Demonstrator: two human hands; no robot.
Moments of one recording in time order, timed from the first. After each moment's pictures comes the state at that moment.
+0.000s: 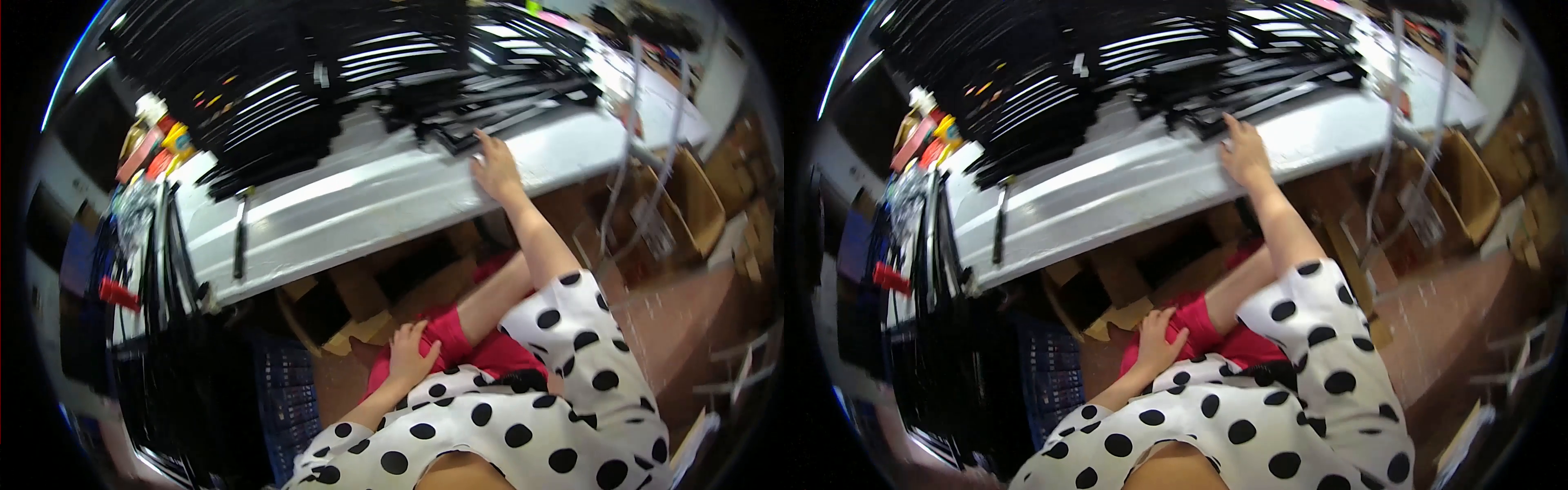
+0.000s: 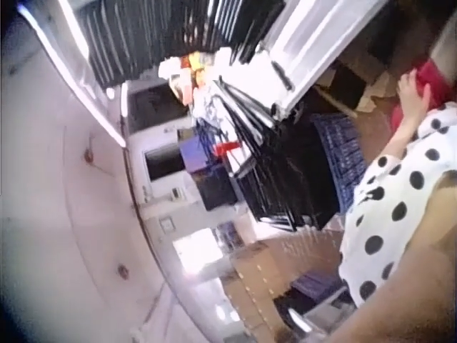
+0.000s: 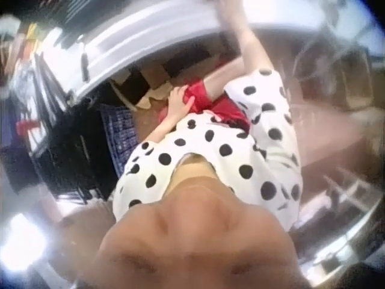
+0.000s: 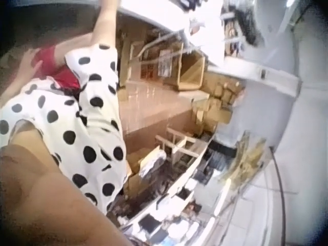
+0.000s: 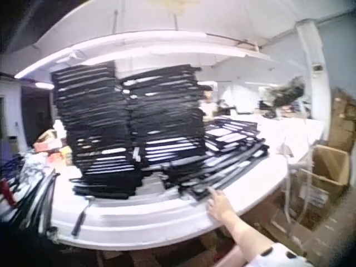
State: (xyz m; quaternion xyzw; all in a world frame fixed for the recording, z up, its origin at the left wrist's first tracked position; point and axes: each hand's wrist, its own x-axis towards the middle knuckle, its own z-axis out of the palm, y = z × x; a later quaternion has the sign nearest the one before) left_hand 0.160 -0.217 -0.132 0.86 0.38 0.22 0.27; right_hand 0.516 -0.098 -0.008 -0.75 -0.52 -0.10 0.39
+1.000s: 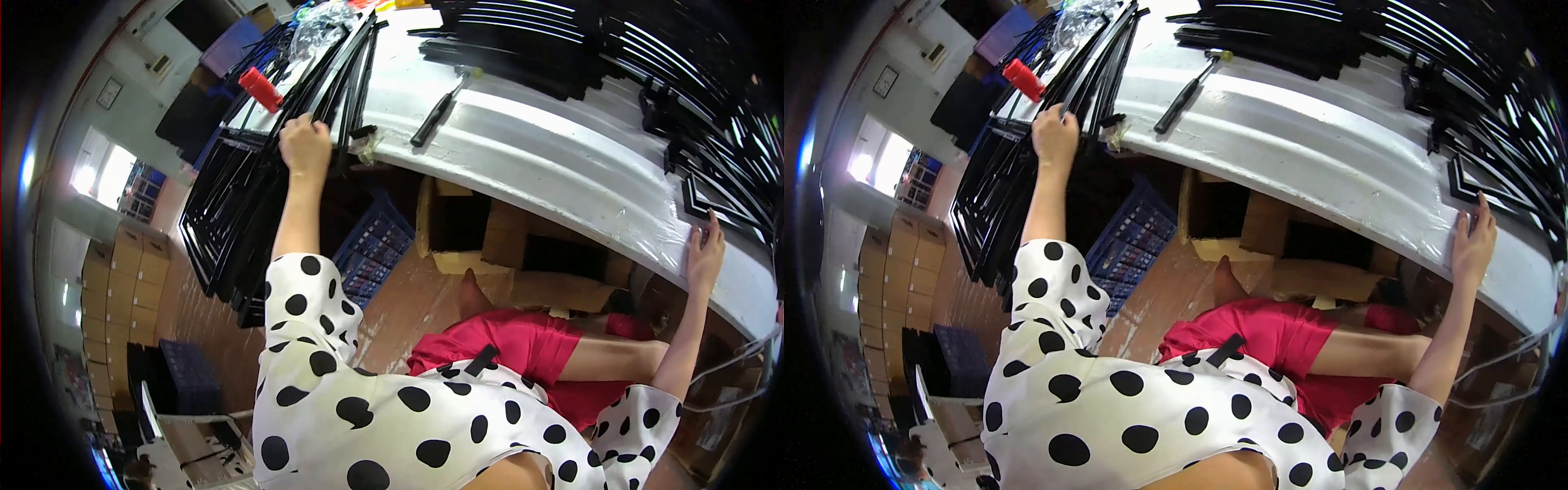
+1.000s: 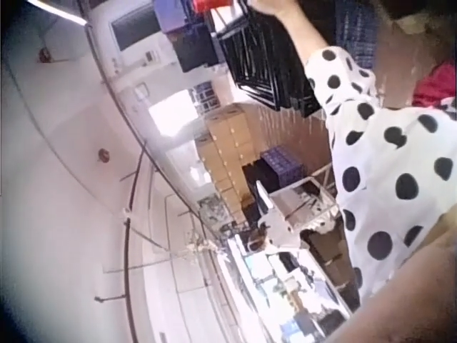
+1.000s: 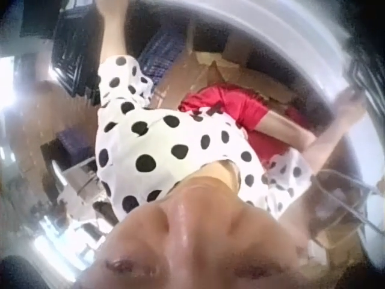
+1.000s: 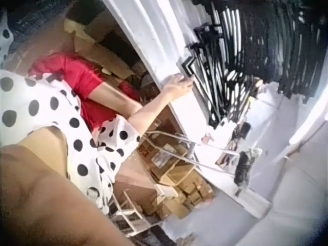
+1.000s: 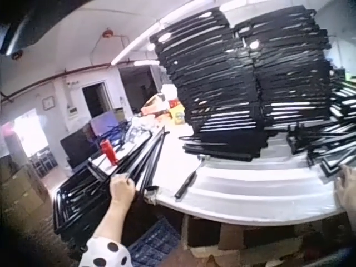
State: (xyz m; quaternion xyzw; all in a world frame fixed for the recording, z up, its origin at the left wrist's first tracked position) left_hand -0.146 0.034 0.045 0.58 0.69 0.23 -0.36; right_hand 0.554 -0.095 -0.039 -0.77 -0.54 -0.13 0.30
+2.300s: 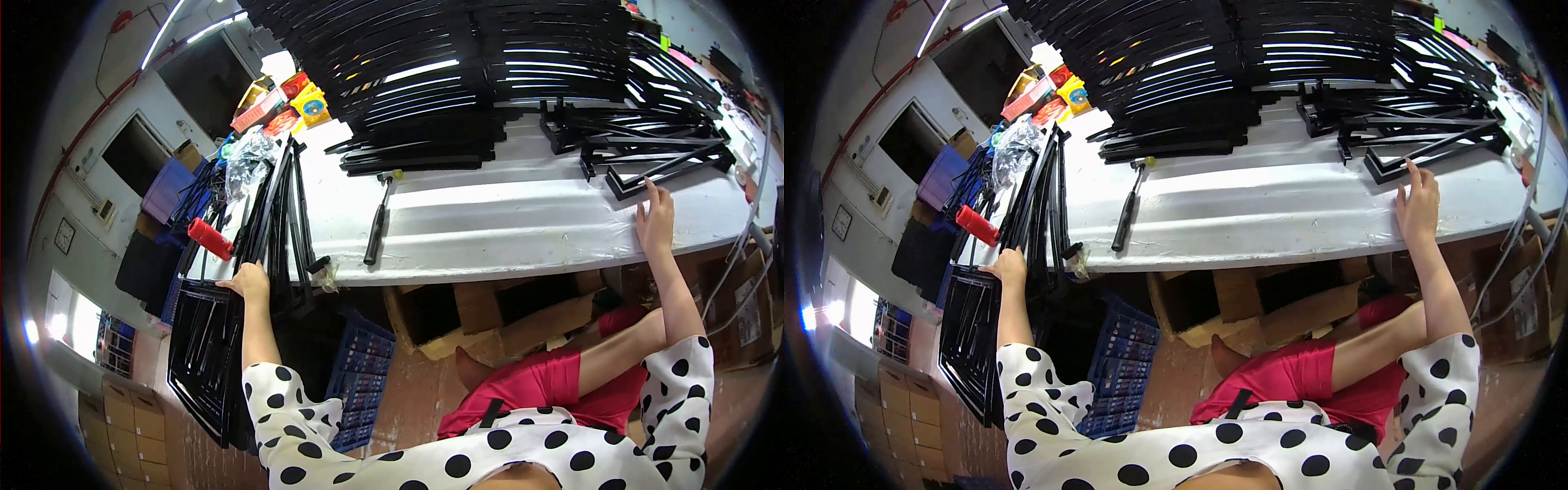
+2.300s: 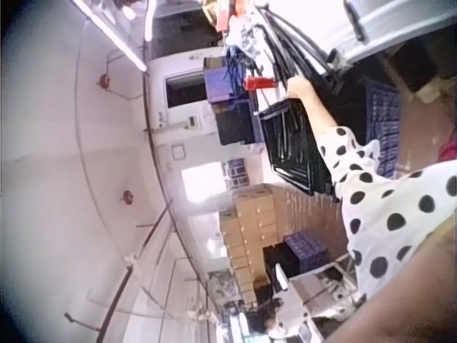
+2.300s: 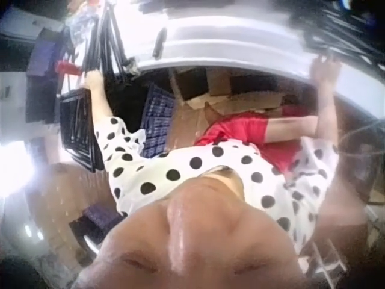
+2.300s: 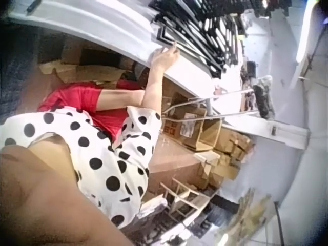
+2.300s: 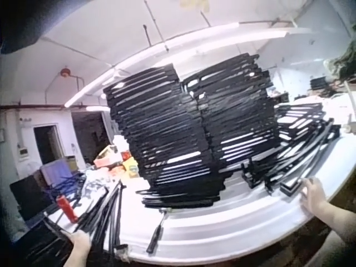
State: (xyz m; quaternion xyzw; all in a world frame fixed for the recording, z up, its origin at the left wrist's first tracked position) left_hand -0.202 0.094 0.057 0.46 0.86 -0.06 -0.22; right_hand 0.517 -0.111 -0.011 -0.81 -0.47 -0.20 0.29
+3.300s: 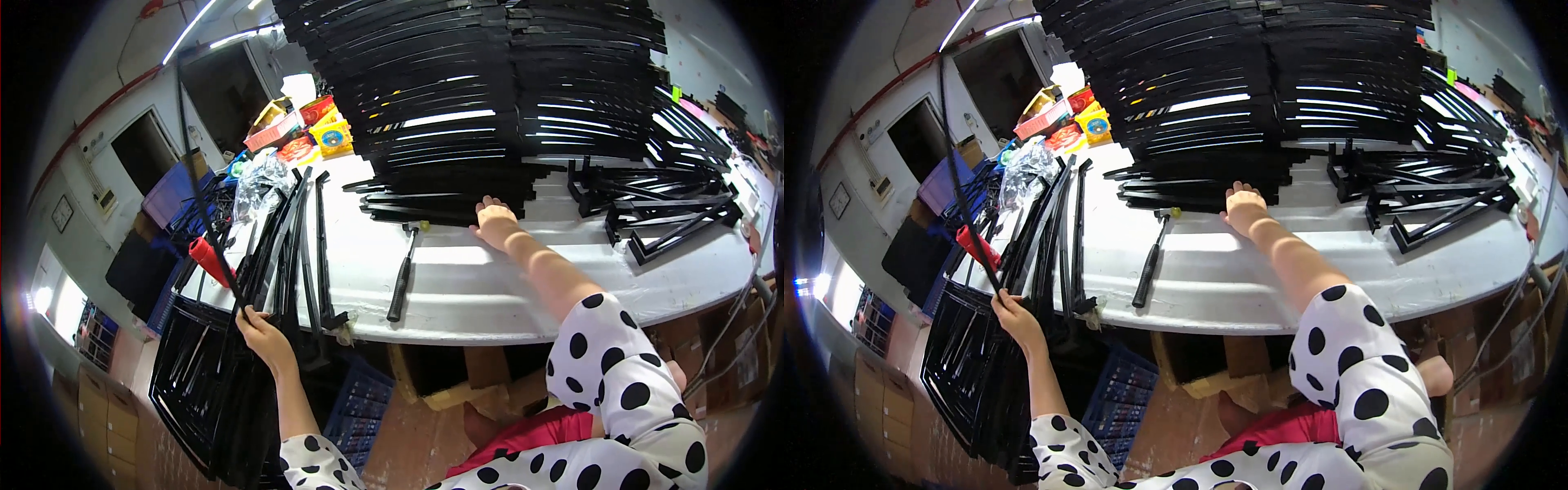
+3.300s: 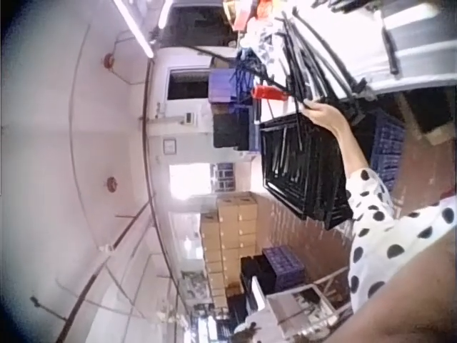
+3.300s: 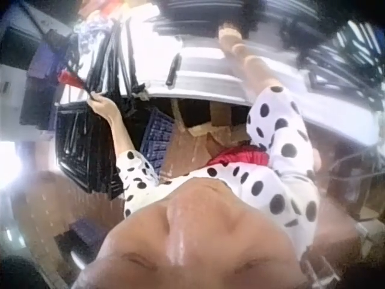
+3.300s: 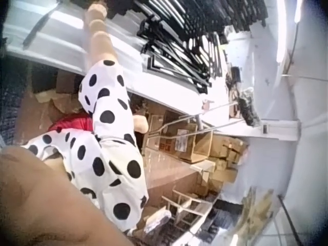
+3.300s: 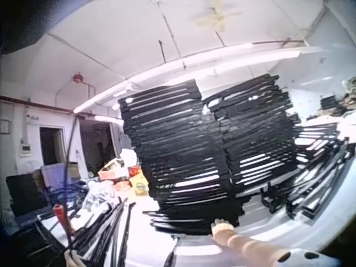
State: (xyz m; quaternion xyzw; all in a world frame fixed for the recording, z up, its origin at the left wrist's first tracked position) left_hand -0.160 0.039 0.044 0.46 0.61 0.63 -0.13; right_hand 0.275 0.170 0.021 -0.68 -0.73 -0.06 0.09
